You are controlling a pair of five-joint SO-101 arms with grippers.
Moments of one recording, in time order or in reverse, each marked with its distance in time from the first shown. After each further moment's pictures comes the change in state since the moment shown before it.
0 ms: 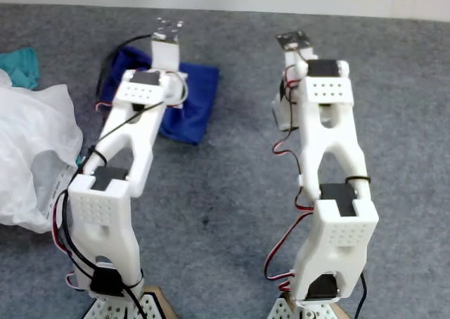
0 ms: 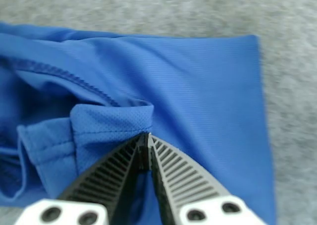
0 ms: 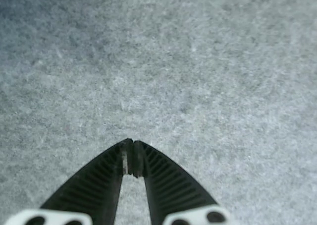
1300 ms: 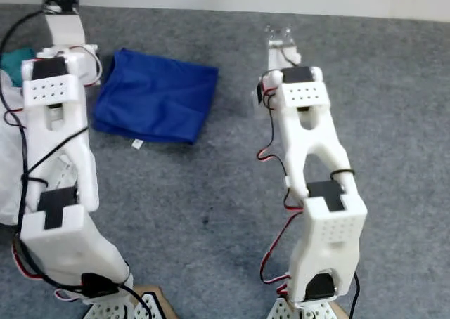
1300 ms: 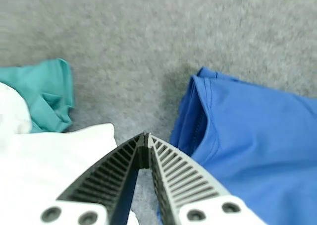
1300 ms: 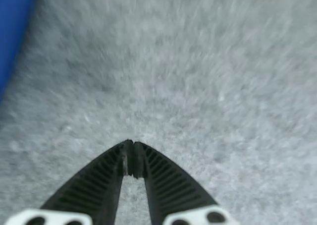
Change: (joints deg) left arm -18.6 -18.2 0.1 6.3 -6.8; right arm -5.1 4.3 2.5 -13.8 -12.1
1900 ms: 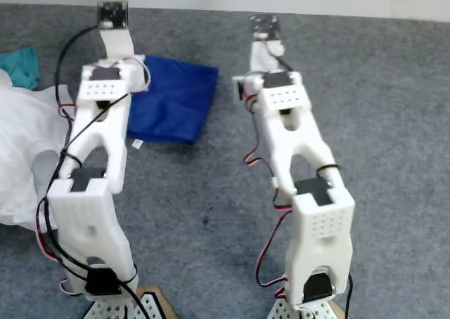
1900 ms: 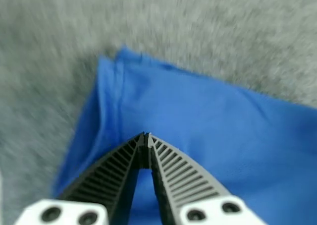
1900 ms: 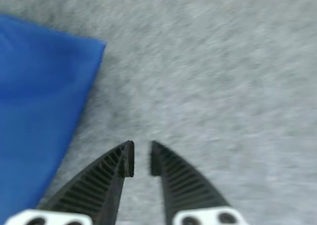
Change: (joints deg) left arm 9.9 19.4 -0.4 -13.5 14.4; right arm -6.4 5.1 0.0 -19.7 -8.3
